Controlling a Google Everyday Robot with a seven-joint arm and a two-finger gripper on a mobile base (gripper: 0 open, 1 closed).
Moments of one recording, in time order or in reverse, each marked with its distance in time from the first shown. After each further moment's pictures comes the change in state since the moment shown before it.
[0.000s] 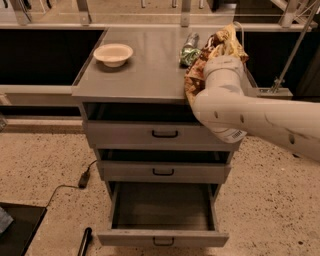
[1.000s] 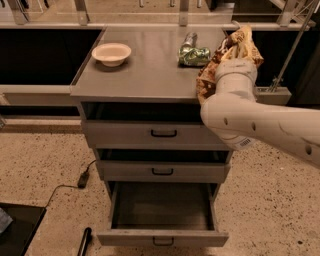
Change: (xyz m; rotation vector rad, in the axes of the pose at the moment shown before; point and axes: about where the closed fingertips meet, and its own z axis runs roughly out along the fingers) arm 0.003 -0.042 -0.015 0.086 -0.010 -0.033
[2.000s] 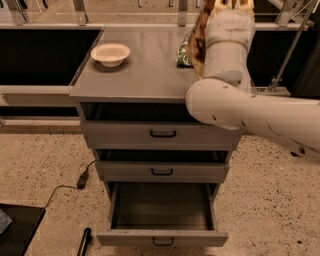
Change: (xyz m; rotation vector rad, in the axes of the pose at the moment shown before) arm -0.178 -0.009 -0.030 0.032 -0.536 0.283
